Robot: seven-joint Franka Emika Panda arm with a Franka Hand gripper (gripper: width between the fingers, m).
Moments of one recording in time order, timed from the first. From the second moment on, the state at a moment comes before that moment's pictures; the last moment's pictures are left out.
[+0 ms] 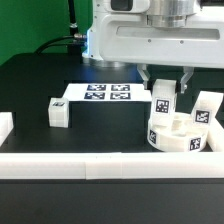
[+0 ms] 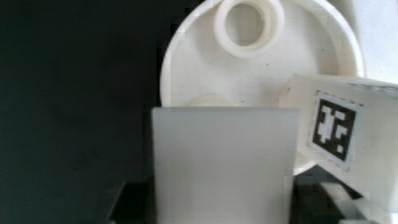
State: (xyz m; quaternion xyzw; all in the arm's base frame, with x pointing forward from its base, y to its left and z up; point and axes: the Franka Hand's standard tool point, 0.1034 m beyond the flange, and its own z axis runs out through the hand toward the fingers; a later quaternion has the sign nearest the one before) arm 0.582 0.060 0.093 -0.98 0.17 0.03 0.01
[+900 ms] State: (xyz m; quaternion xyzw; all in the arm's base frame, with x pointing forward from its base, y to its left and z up) arm 0.583 0.064 0.092 -0.82 0.58 0.03 0.06
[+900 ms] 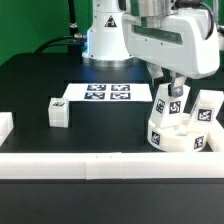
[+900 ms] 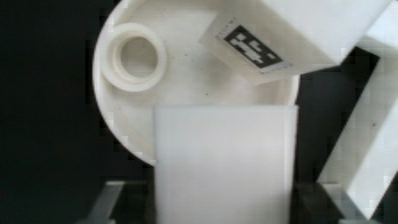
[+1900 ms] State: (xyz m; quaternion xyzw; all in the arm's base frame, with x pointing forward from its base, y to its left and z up) arm 0.589 0.066 0.089 -0.47 0.87 0.06 0.11
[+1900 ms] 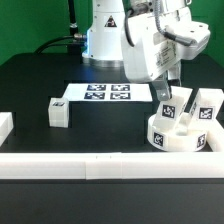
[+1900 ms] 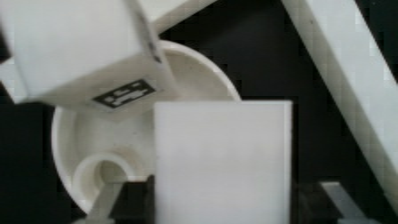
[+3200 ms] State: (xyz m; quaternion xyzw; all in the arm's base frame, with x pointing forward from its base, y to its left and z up) arm 0.588 0.081 0.114 -0.73 0.67 0.05 0.12
